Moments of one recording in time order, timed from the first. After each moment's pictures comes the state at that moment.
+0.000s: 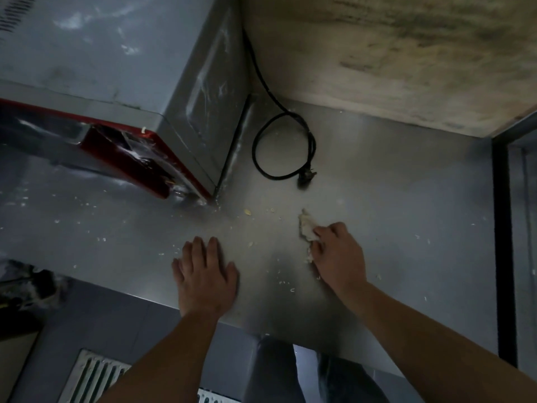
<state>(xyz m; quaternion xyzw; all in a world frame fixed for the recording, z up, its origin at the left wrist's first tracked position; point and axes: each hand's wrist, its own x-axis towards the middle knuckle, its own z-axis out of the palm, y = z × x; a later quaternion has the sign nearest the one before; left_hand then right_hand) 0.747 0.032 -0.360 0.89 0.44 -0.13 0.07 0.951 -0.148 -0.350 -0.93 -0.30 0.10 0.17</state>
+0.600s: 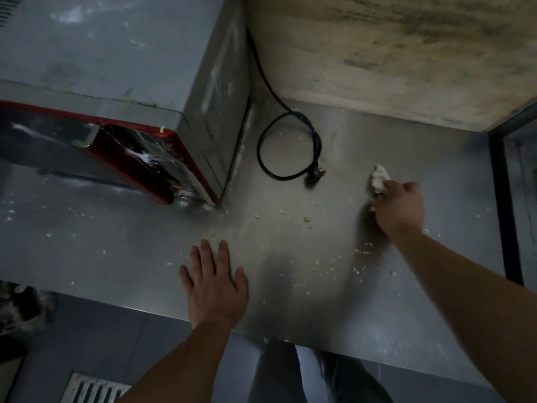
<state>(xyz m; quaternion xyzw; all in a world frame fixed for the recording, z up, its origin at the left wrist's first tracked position) 0.738 0.041 -0.376 0.90 0.42 -0.12 0.11 1.066 -0.163 -0.347 -0.98 -0.07 0.06 0.17</state>
